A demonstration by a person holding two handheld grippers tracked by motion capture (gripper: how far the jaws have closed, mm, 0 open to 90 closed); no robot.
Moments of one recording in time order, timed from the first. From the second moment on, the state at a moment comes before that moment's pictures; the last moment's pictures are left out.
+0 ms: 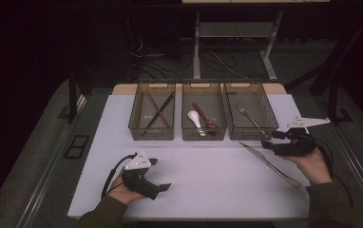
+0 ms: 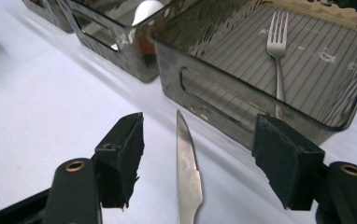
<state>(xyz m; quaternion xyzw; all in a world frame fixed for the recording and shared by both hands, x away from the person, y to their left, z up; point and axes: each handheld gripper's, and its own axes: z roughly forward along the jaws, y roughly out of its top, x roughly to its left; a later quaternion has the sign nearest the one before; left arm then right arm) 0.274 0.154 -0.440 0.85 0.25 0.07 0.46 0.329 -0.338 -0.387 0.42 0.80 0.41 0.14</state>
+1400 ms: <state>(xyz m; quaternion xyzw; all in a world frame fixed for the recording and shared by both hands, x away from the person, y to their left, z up) 0.273 0.153 -0.441 0.85 0.25 0.07 0.46 0.301 -0.333 -0.410 0.40 0.86 0.29 0.13</state>
